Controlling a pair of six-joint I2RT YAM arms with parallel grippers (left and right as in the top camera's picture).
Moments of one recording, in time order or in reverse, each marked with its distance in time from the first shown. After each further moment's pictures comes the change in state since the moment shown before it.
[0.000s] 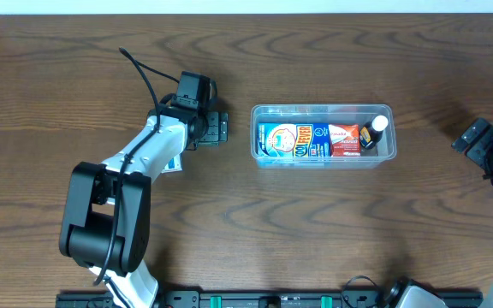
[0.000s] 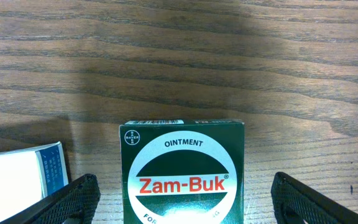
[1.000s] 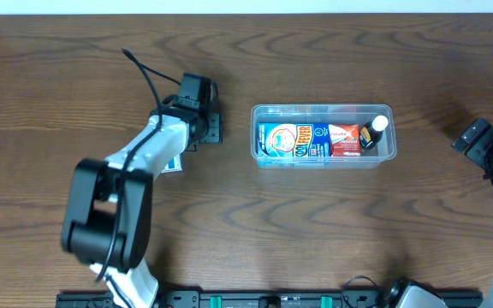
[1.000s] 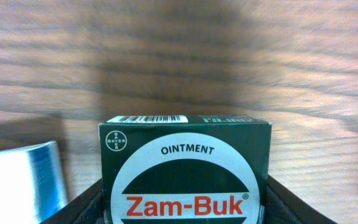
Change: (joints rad) left arm -0.001 -0.001 0.001 -0.006 0.000 0.000; right arm 0.000 0.000 0.000 0.000 0.000 0.000
